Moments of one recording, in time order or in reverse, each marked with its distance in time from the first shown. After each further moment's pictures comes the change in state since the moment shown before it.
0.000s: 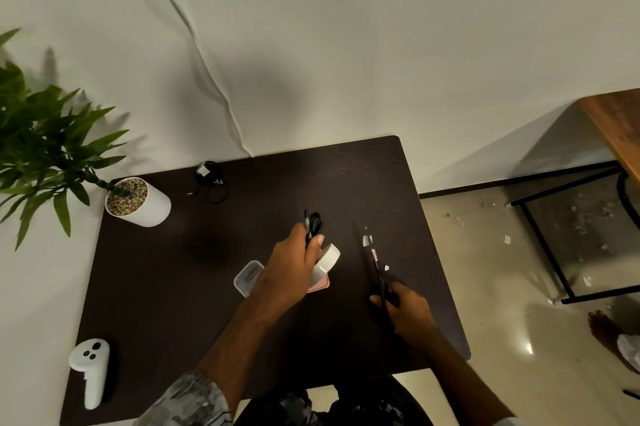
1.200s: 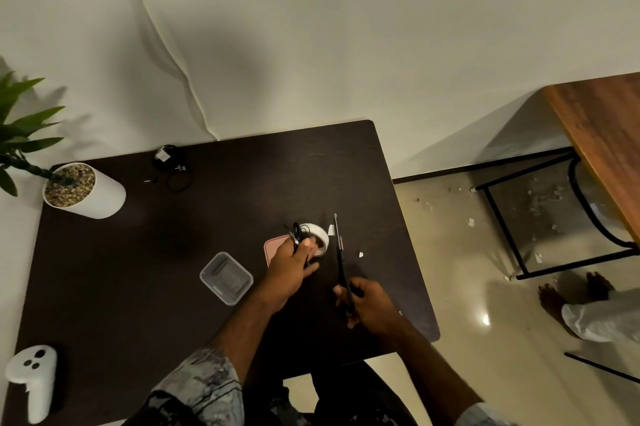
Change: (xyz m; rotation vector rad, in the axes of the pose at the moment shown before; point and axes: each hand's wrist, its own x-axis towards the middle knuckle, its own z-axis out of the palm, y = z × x) left_hand 0.027 -0.044 0.093 -0.911 -0.196 -0.426; right_hand -0.003 -0.010 0.018 0.420 -0.218 0.049
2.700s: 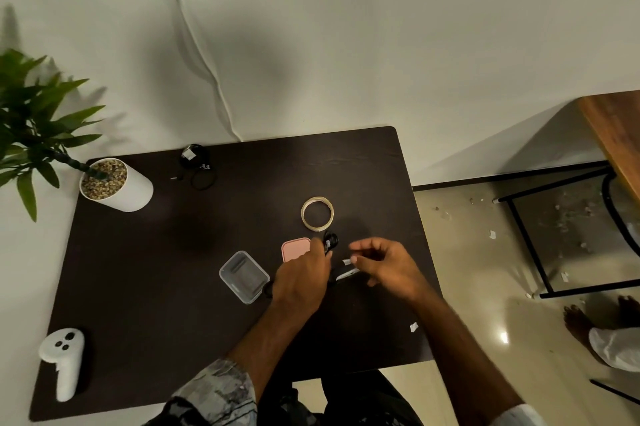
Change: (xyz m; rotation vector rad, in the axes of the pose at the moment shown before) left_hand -0.033 0.019 0.008 1.367 0.226 0.364; right_hand -0.017 -0.102 -0.020 -0.105 0.070 -0.224
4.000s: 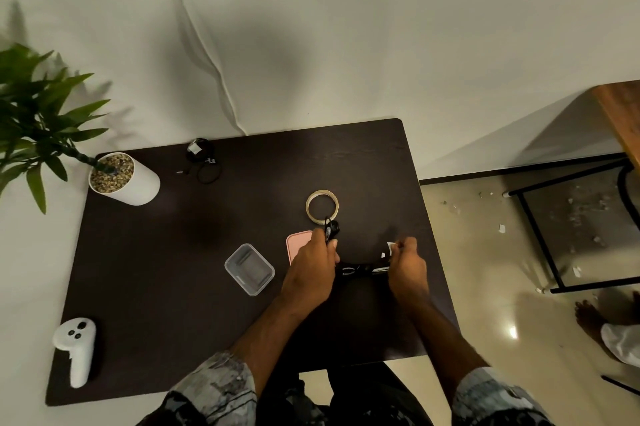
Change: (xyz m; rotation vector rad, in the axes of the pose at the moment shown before) left_hand 0.002 0.005 0.006 -0.464 -0.002 -0.069; right_hand 0.029 0.068 0.002 -0.266 0.442 0.183
